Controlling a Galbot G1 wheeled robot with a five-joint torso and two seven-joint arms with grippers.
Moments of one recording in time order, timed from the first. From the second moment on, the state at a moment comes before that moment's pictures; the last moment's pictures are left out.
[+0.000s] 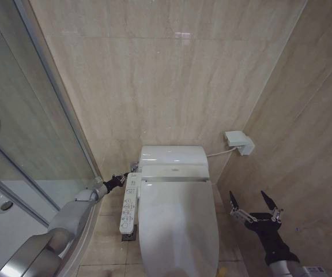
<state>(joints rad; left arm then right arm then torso) 0.33 -1.22 0.06 -0.40 -0.53 -0.42 0.78 -1.91 1.49 0.76 2.43 0.20 0.05 -0.03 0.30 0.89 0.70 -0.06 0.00</state>
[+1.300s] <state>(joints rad) 0.59 -1.23 -0.16 -0.87 -0.44 -0.26 0.06 -1.91 1.49 0.76 2.43 0.20 0.05 -0.03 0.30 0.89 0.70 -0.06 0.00</state>
